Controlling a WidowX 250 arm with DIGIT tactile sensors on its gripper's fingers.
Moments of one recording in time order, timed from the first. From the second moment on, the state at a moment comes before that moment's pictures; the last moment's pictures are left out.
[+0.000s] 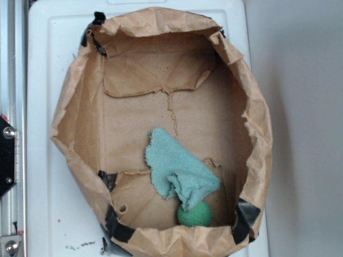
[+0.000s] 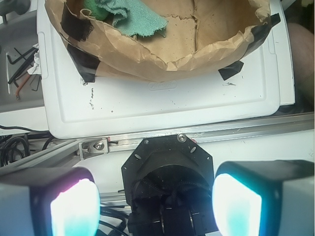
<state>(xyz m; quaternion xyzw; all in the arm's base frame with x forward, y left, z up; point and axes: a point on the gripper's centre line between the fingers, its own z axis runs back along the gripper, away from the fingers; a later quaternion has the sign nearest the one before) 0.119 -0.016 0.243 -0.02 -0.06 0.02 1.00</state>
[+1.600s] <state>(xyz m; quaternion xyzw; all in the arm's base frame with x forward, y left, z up) 0.257 0.010 0.161 -0.02 -0.14 -0.16 0.98</state>
